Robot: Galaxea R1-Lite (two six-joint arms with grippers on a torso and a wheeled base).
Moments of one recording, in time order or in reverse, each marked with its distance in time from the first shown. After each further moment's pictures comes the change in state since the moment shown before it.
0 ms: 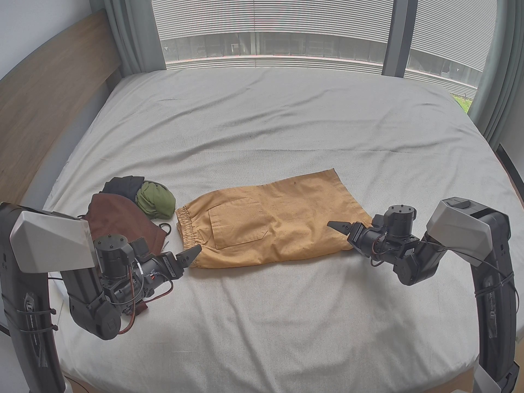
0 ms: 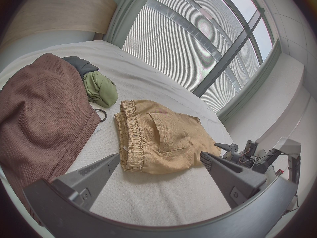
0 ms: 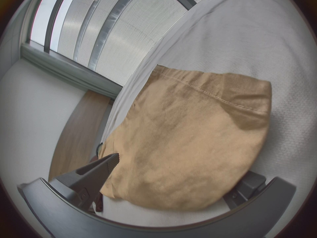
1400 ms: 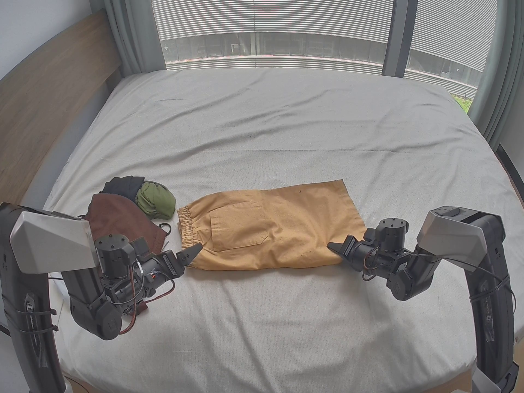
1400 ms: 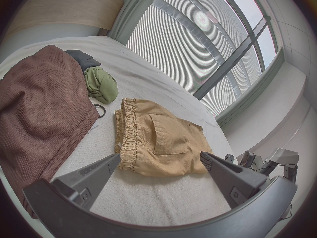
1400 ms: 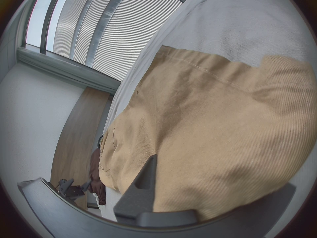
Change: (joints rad) left arm -0.007 -0.001 -0.003 0.000 -0.001 -0.061; right arm 0.062 0.004 0.112 -0.084 -0.024 0.046
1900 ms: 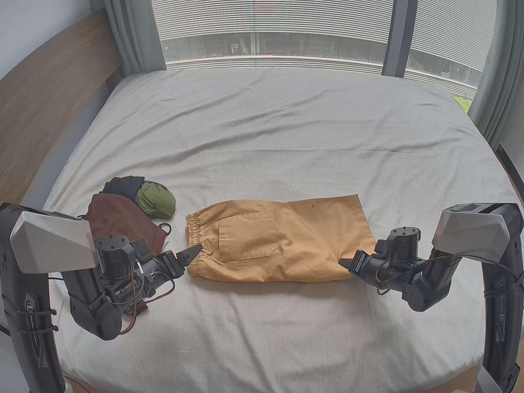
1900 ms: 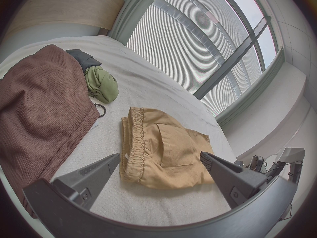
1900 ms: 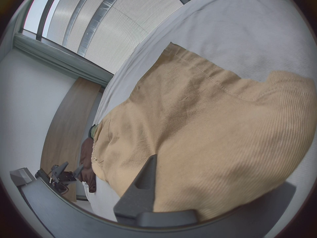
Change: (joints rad) left arm -0.001 0.000 0.001 0.000 0.000 -0.001; right arm 0.011 -0.149 0.281 -0.007 -0.072 -0.106
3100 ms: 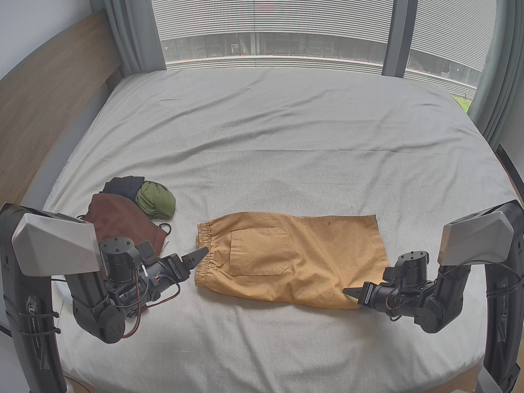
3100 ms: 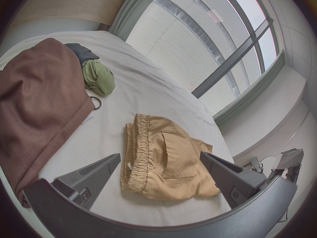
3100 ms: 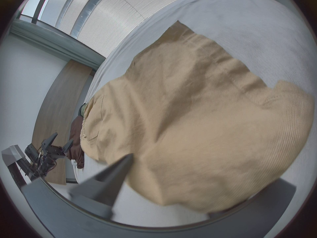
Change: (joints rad) left arm -0.031 0.003 0.009 0.000 0.000 -0.037; right arm 0.011 -0.024 0.264 -0.075 -0.023 -0.101
